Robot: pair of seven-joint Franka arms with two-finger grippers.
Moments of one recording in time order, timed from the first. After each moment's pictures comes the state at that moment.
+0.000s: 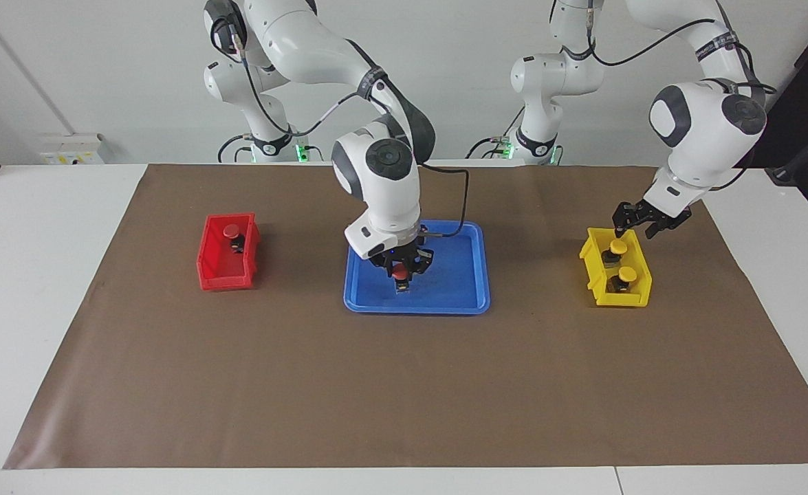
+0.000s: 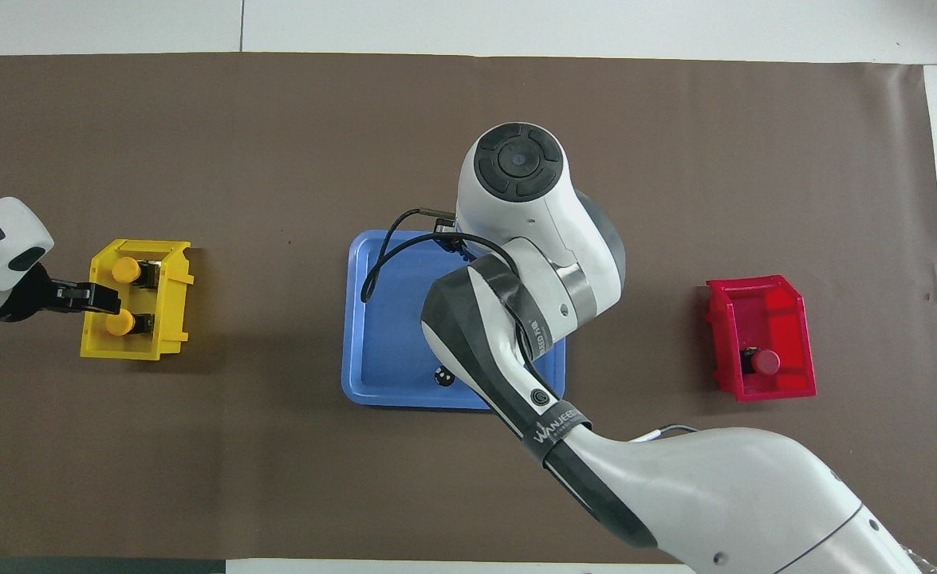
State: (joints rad) left arm -0.06 -0.07 0.10 -2.15 0.00 2.03 0.17; right arm 0.54 0.49 0.02 -1.51 0.06 1.99 0.78
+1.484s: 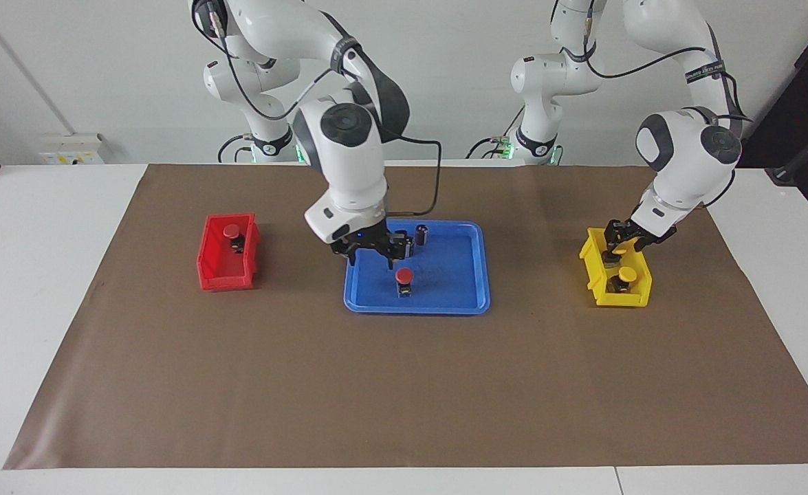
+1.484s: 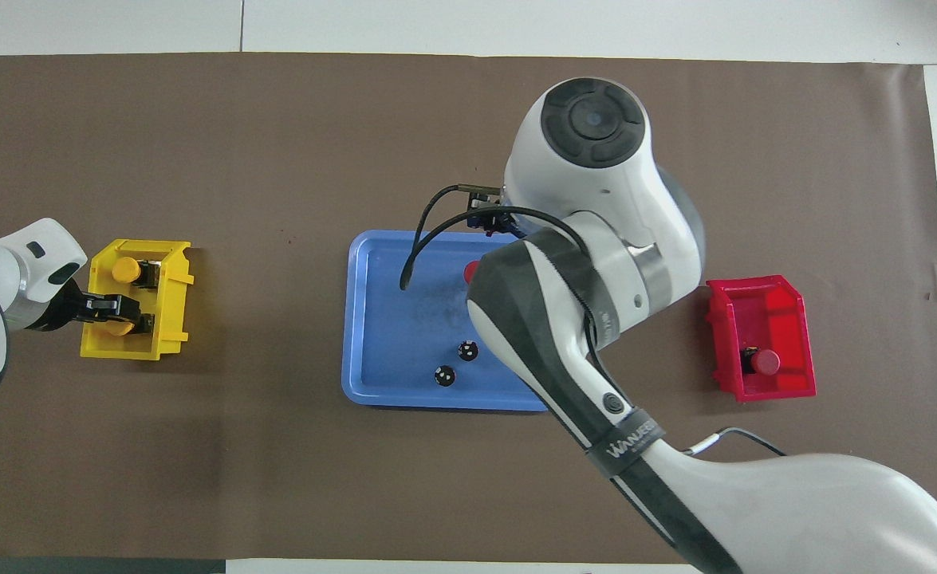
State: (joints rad) left arm -0.04 -0.03 0.10 -2.25 0.00 2.15 0.17; right arm 0.40 0.30 -0.01 -1.52 0.05 1.81 0.49
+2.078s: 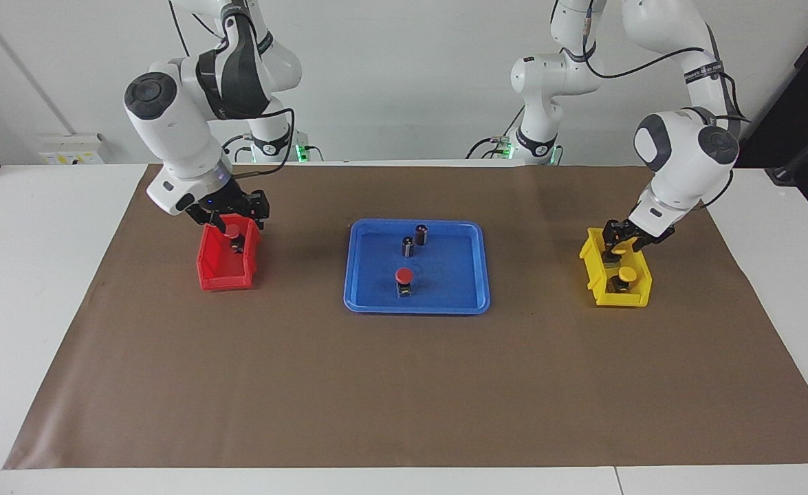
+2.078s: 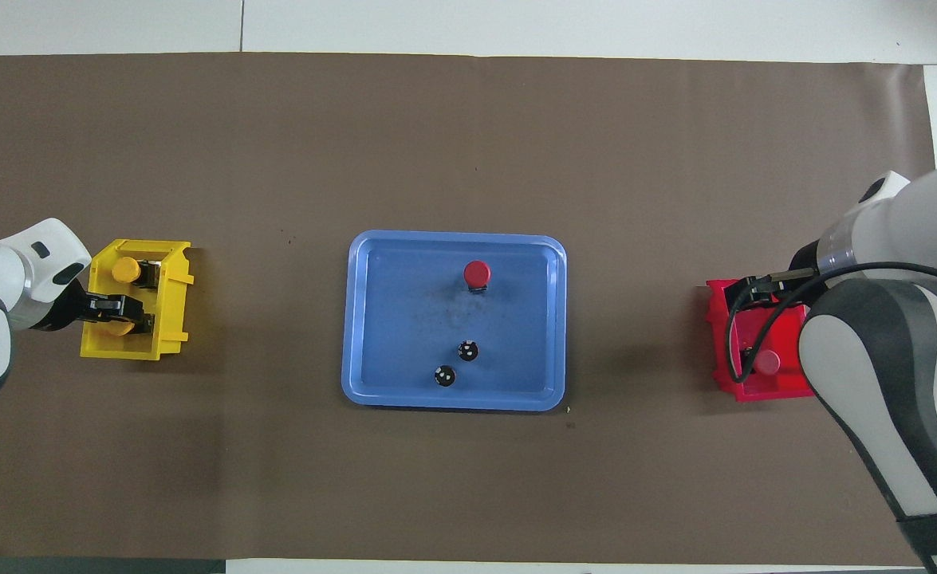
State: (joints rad) left arm -0.04 -0.03 0.09 -2.25 0.00 2.15 0.17; right arm 0.04 -0.12 -0.01 -2.13 0.05 1.90 -0.10
